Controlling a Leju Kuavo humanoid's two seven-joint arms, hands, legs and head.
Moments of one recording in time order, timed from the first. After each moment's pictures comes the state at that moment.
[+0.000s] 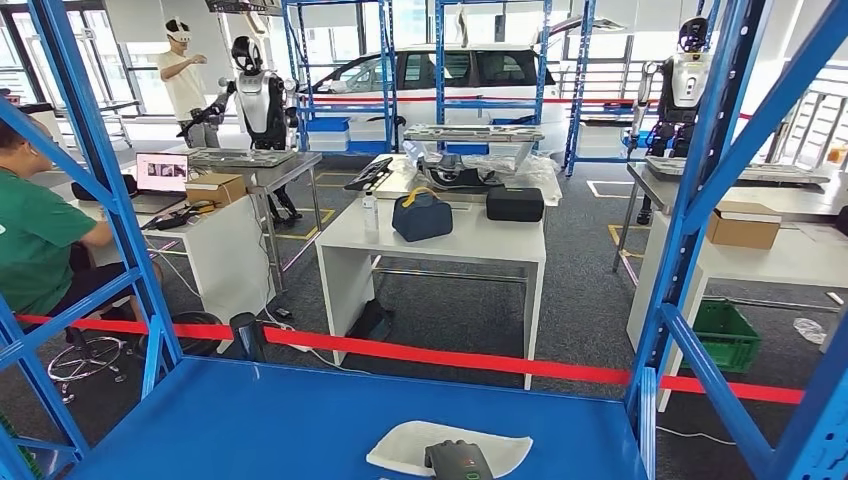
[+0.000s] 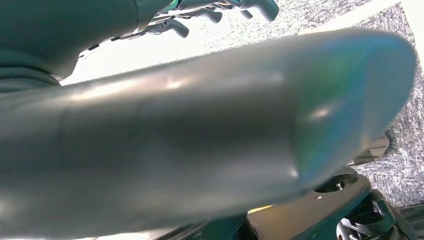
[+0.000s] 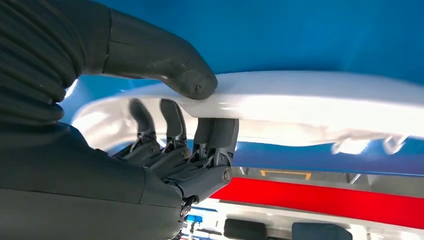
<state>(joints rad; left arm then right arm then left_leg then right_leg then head) -0.16 -0.13 0.56 -0.18 -1.06 -0.08 0.12 -0.74 0.11 0.86 -0.39 0.87 -0.01 0.01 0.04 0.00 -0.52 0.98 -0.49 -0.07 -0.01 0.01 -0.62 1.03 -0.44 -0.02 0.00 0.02</state>
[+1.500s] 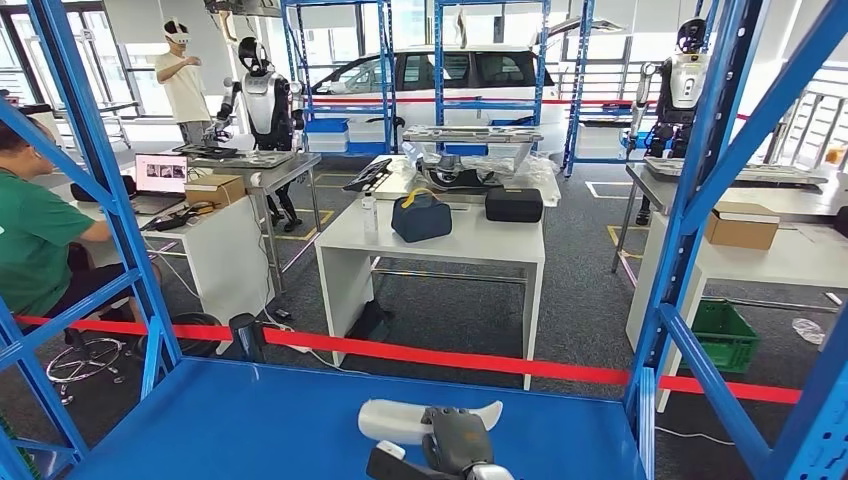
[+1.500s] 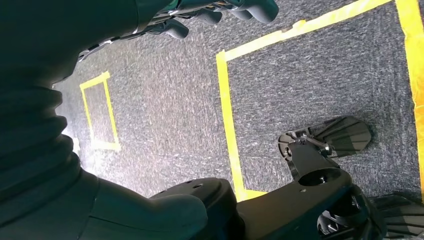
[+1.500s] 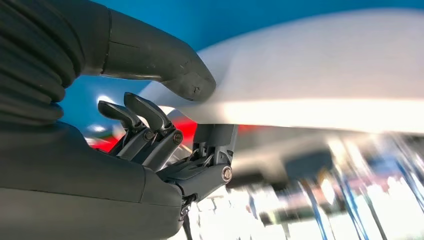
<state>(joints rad) -0.16 -0.13 0.62 -0.18 -1.02 -0.08 0.09 -0.74 0.10 0.80 -0.52 0.84 -0.22 -0.06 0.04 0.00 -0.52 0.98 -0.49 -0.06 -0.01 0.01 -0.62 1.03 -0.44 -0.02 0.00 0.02</state>
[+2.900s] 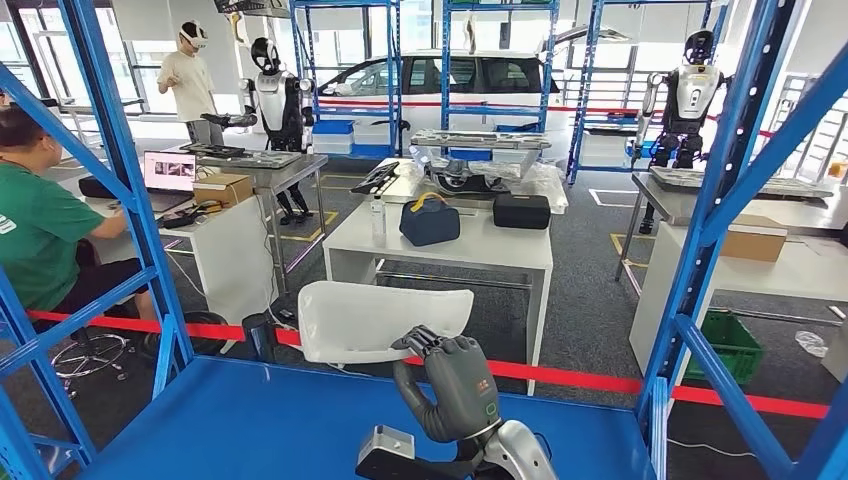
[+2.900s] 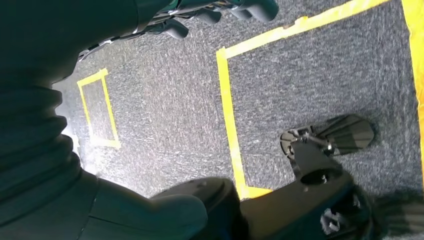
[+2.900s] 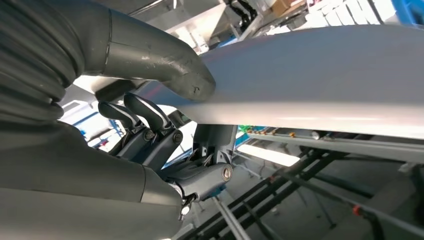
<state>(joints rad) -0.16 -0.13 0.65 -0.18 -1.04 -0.09 0.08 -0.68 -0.02 0.79 -1.21 0.81 -0.21 -0.22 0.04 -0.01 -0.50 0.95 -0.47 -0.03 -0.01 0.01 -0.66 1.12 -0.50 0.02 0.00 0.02</state>
